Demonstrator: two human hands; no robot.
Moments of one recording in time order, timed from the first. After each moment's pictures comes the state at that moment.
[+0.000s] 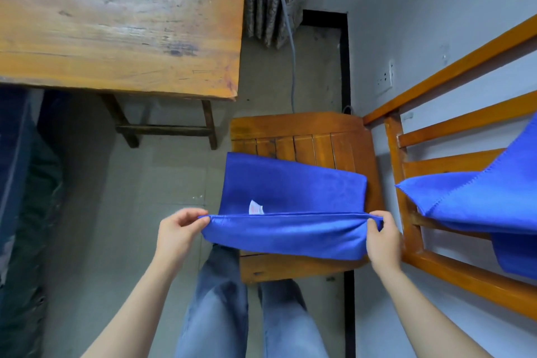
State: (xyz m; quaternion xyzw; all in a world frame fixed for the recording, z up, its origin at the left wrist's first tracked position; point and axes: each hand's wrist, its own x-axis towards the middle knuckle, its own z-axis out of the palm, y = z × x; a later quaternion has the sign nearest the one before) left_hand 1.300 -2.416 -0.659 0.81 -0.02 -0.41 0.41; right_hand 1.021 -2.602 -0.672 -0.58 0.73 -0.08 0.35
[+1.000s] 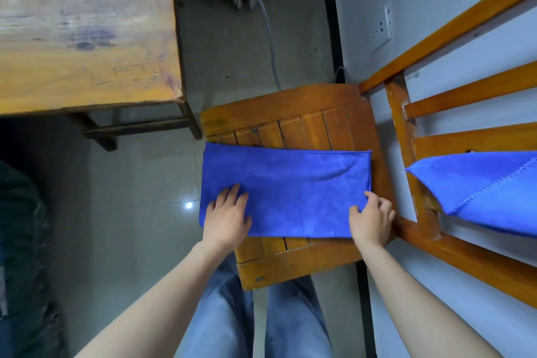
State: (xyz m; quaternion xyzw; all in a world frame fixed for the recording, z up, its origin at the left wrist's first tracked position) left_hand 1.262 -2.498 -0.741 0.79 -0.49 -0.37 -0.10; right_hand 1.033 -2.611 -0.746 -0.56 0.78 0.08 0.26
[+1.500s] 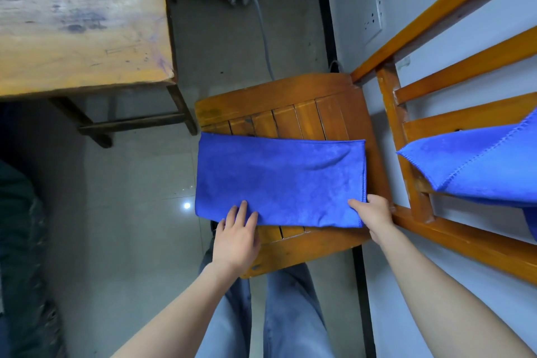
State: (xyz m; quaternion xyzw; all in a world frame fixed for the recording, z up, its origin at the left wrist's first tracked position) left_hand 1.215 -2.454 -0.743 0.75 -0.56 -0.33 -0.12; right_hand 1.007 -2.619 -0.746 -0.39 0.80 0.05 0.45
